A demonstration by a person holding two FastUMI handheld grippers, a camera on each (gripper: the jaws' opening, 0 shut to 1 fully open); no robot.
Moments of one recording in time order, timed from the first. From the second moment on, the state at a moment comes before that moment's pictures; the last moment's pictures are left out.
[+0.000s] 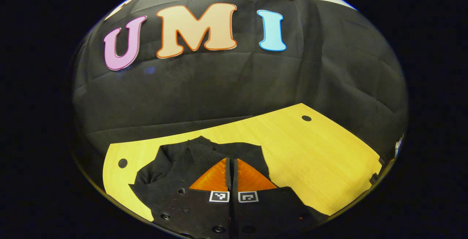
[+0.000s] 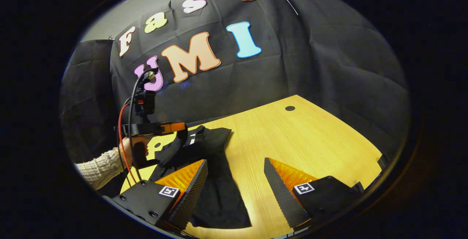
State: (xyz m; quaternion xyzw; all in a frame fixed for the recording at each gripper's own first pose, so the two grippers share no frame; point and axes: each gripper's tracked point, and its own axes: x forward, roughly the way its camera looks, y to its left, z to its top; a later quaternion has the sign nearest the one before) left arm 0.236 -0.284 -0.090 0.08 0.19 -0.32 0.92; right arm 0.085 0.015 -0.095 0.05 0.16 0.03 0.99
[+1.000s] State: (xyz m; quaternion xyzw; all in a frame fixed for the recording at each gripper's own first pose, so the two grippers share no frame) left arm 0.239 -0.334 -0.124 0.10 0.20 -0.27 0.94; right arm 0.080 -0.001 -0.102 0.05 0.19 0.03 0.98
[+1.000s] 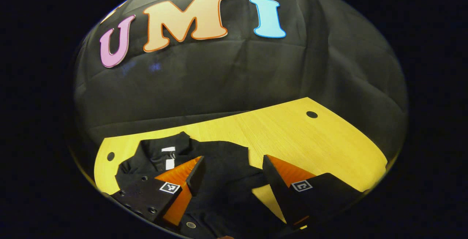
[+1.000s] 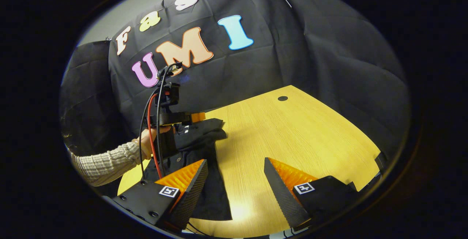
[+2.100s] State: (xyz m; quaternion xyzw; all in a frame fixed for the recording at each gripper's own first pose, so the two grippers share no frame) left arm 0.059 -0.025 -0.157 0.05 0.23 -0.04 0.97; right arm 0.063 0.056 -0.176 -0.04 0.26 0.18 0.95
